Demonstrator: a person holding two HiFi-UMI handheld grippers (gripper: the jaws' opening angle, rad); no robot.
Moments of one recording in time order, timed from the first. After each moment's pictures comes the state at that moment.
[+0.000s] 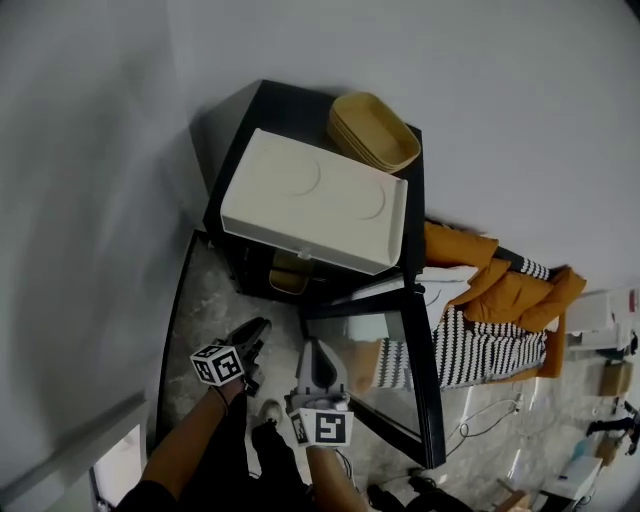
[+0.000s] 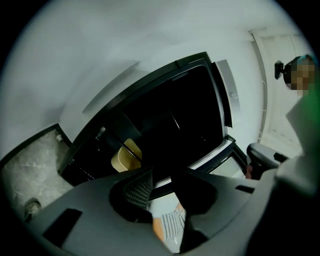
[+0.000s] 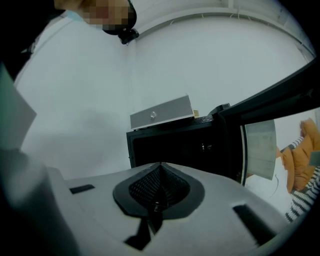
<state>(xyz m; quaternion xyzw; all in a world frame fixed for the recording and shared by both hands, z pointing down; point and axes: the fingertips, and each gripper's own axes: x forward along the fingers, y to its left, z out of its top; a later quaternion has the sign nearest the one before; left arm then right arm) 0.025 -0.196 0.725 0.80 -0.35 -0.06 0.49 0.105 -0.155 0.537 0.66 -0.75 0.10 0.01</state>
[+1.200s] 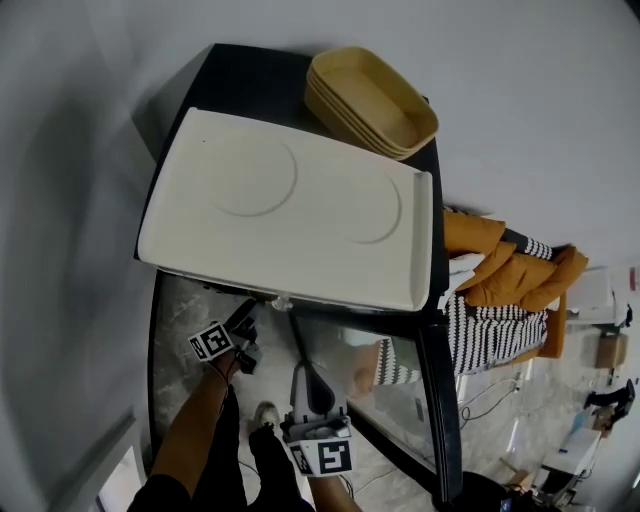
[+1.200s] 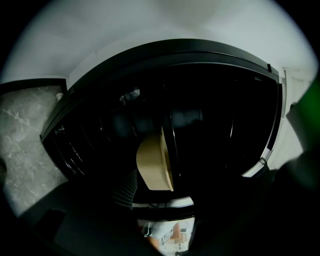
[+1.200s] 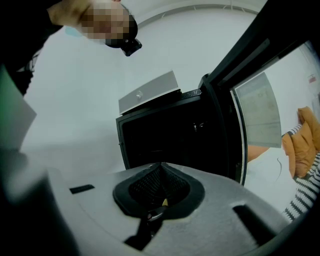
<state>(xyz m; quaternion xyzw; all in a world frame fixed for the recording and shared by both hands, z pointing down) 0.075 -0.281 0.873 0.71 -0.30 -0.16 0.62 0.123 -0.174 0.597 0.66 -0.74 0.14 0.01</state>
